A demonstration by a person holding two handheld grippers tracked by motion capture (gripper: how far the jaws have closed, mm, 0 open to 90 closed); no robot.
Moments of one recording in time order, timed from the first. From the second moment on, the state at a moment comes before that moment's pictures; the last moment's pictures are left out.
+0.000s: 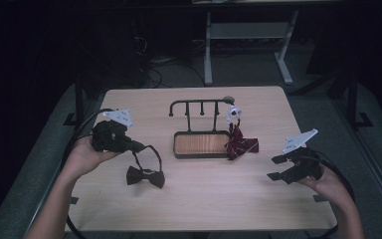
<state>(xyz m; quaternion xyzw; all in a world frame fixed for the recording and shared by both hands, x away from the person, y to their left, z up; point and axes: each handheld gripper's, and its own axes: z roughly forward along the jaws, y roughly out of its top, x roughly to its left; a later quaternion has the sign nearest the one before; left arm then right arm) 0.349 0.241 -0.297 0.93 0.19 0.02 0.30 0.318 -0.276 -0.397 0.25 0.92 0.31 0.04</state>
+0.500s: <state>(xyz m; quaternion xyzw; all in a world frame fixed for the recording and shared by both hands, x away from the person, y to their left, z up) 0.362 0.229 -0.282 0.94 0.18 0.02 0.28 0.319 -0.275 -0.398 0.24 0.92 0.31 0.04</state>
